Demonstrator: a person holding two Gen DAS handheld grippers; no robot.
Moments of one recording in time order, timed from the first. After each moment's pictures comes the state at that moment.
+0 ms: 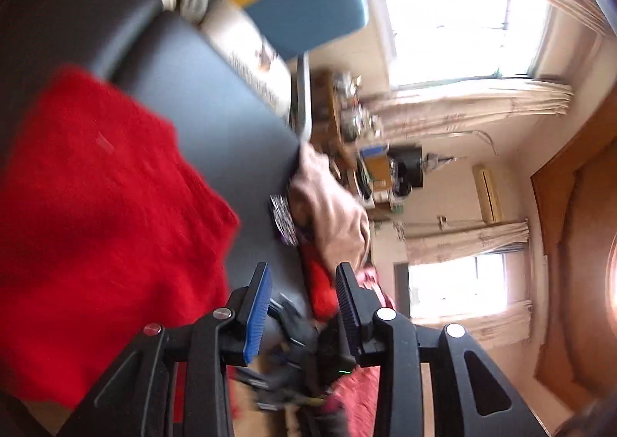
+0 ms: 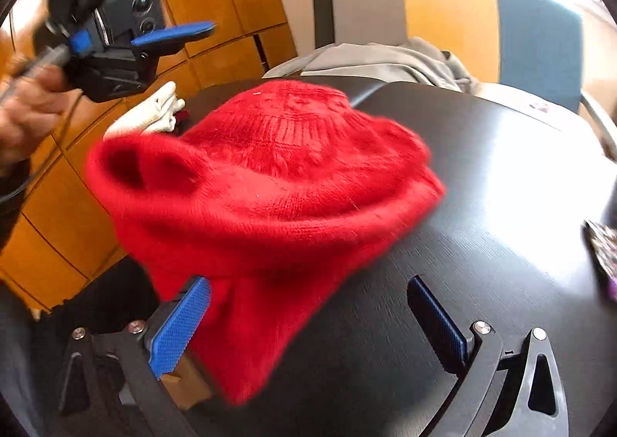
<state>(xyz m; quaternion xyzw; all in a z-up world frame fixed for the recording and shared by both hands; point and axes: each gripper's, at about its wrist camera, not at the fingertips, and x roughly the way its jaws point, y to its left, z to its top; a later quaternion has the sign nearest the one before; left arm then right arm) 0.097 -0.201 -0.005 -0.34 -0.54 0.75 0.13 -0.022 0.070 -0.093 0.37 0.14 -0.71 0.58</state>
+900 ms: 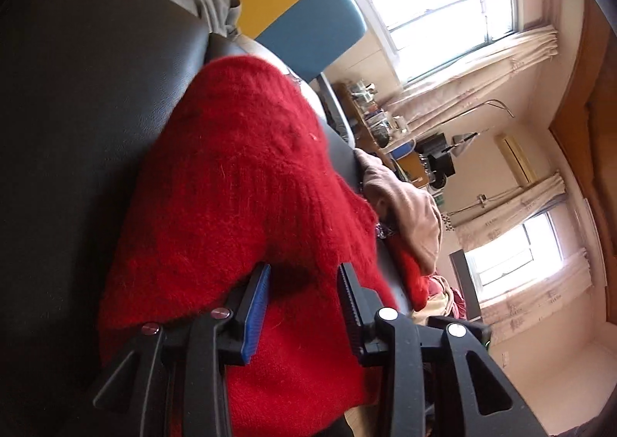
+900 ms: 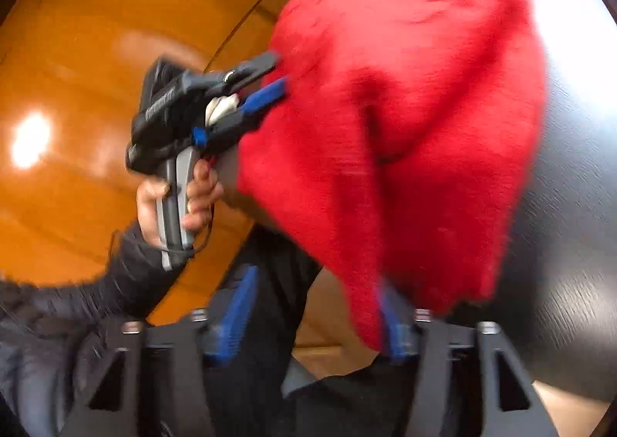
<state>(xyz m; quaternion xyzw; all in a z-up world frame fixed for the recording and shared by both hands) 0.138 -0.194 -0.117 -0.33 -0.44 0.83 0.10 0.062 0.084 -0.143 0.56 -0.08 -0.56 0.60</state>
